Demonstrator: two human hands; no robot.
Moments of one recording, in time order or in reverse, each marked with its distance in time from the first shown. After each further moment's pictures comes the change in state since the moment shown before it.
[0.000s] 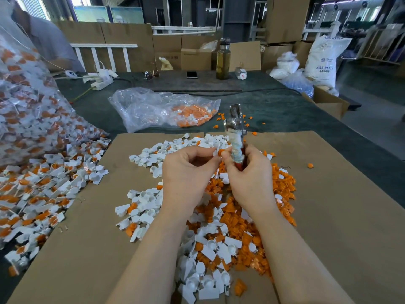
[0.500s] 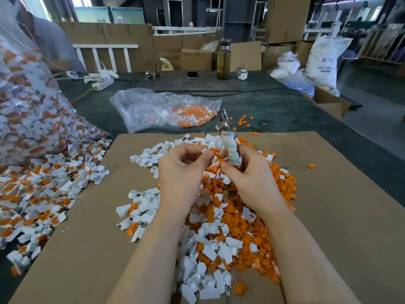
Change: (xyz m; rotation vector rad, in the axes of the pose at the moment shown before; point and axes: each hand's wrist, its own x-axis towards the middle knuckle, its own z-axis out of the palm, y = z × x) left_hand 0.005 -0.007 -0.005 -0.113 0.055 -0.074; right_hand 0.003 -0.004 -0.013 0.104 -0.268 0.038
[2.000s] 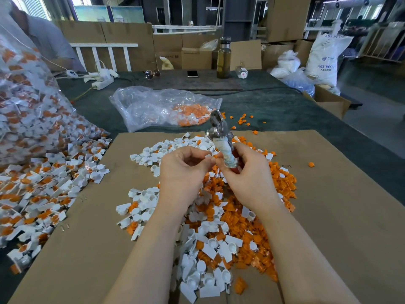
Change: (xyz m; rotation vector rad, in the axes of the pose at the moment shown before) left_hand 0.001 -0.001 -0.003 0.108 -0.070 -0.016; right_hand 0.001 0.004 0.005 -0.204 0.084 -0.115
